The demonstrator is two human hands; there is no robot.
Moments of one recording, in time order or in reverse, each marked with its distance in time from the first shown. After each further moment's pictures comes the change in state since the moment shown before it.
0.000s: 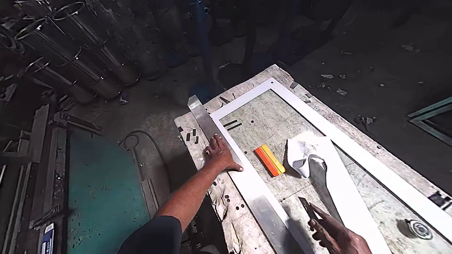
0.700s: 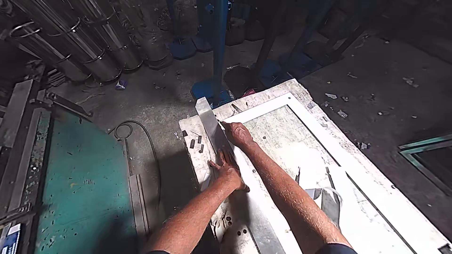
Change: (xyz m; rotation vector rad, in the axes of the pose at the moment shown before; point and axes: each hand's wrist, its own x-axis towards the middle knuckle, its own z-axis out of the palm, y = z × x) left_hand 0.006 -0.003 -0.003 -0.074 -0.118 0.034; right_hand 0.339 -0.277 0.181 -0.695 -0.192 -0.477
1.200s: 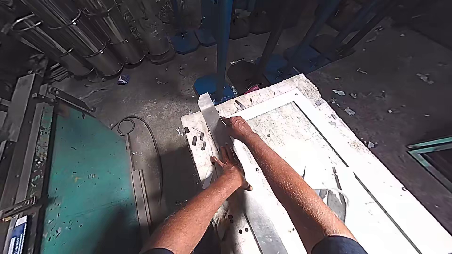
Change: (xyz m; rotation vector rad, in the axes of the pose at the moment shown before) left_hand 0.002 0.003 -0.002 0.053 0.014 -0.012; right_hand 0.024 0.000 0.004 -0.018 -0.032 -0.115
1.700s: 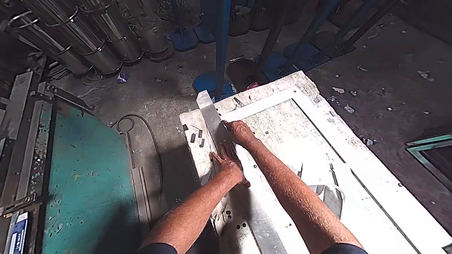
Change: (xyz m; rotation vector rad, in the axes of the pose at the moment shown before) left_hand 0.003 0.005 0.003 0.019 0.017 -0.025; right_hand -0.034 -0.001 0.001 -0.009 -0.062 0.041
